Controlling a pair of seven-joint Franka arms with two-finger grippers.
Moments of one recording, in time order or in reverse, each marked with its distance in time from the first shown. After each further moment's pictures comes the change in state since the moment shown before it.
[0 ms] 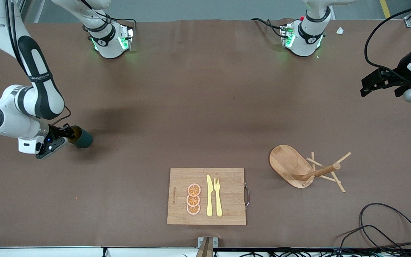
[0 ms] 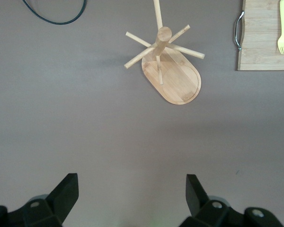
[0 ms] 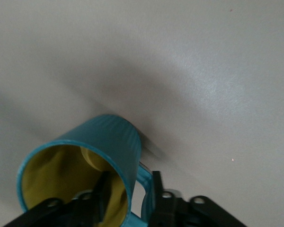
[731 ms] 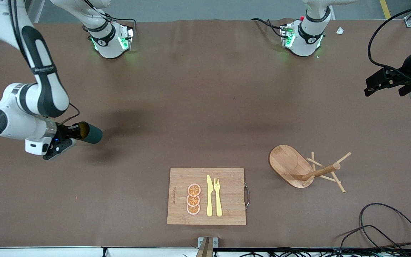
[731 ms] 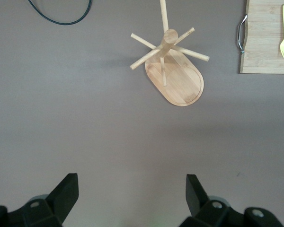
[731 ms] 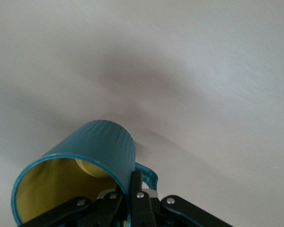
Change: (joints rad) left arm 0.005 -0.004 0.010 0.003 0.000 0.000 0.000; right arm 0.160 -0.089 0.023 0.085 0.053 -0.236 0.315
